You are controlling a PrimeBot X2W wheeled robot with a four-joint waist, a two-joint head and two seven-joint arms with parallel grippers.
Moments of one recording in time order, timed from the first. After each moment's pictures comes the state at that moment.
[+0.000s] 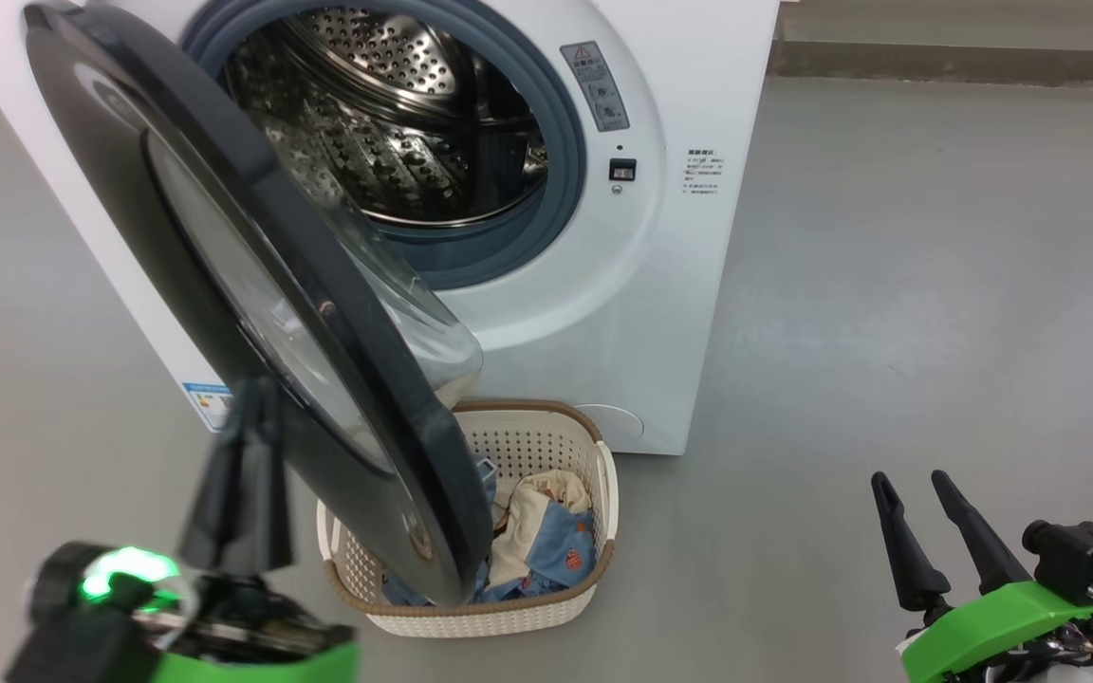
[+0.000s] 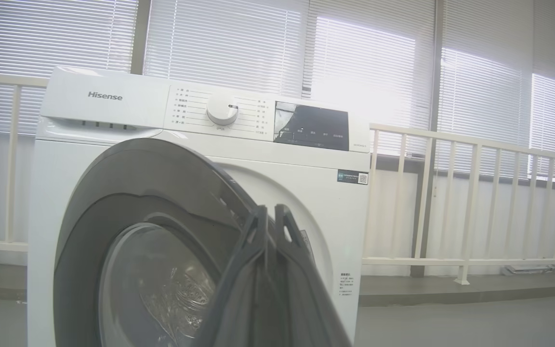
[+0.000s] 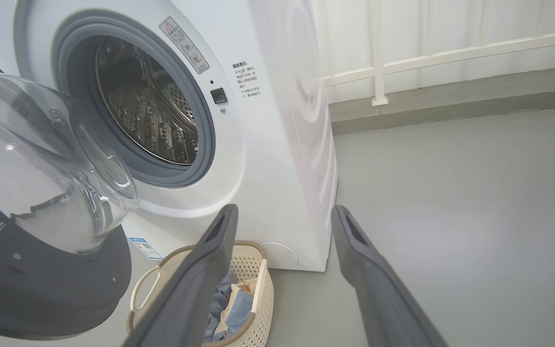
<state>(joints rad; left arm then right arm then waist) -0.06 0.07 -0.13 -0.19 -0.30 -0.13 -0.26 -0.08 -0.24 0.20 0.36 0.58 0.13 -0.25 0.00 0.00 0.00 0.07</state>
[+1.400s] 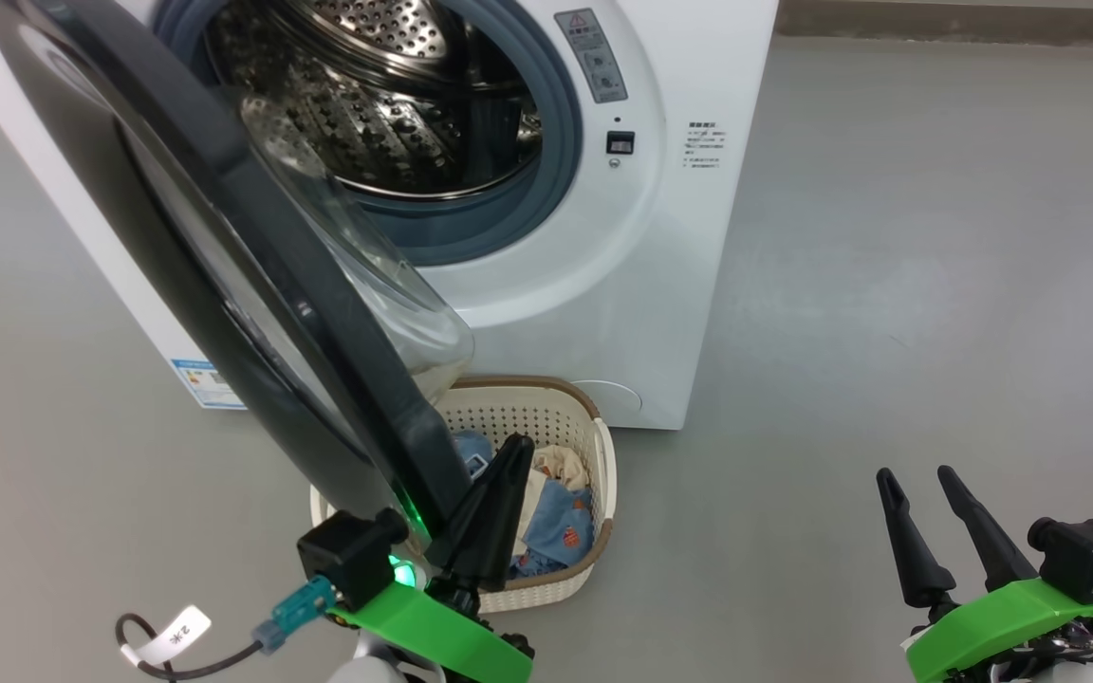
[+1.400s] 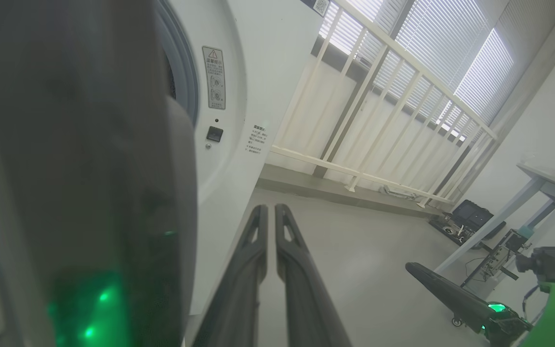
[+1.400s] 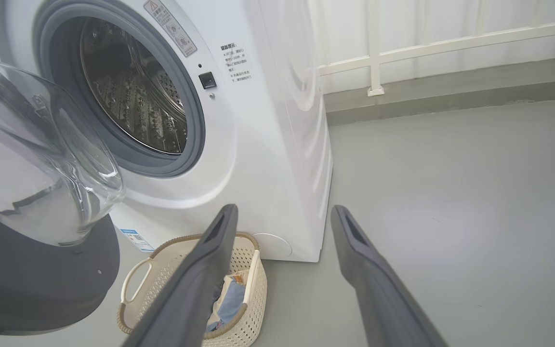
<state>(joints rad) -0.27 0.04 -0.51 0.31 -0.61 -0.07 -0.25 -0.07 -0.24 0.18 0.34 0.56 0.13 -0.25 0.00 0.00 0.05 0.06</state>
